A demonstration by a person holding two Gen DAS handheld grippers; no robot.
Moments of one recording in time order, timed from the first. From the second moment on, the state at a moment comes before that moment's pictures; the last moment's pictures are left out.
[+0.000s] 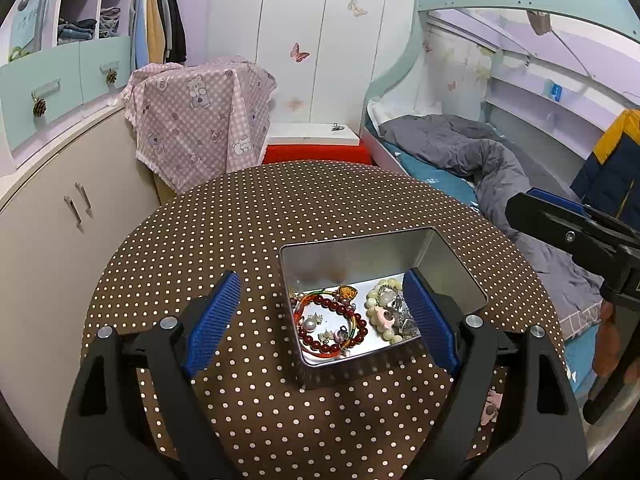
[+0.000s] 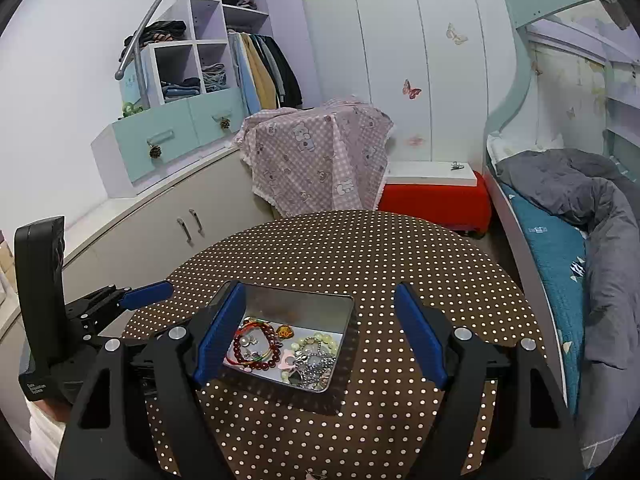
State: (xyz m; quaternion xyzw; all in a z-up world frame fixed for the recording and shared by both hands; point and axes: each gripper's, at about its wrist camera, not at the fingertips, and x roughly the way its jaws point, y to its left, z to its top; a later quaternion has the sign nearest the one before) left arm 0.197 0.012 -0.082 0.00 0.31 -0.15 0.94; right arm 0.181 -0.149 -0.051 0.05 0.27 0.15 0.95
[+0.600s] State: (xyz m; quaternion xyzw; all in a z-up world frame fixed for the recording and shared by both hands) left arm 0.169 0.007 -0.083 0.00 0.31 -0.17 0.93; right arm 0.150 -0.165 -0.067 0.04 0.28 0.12 0.95
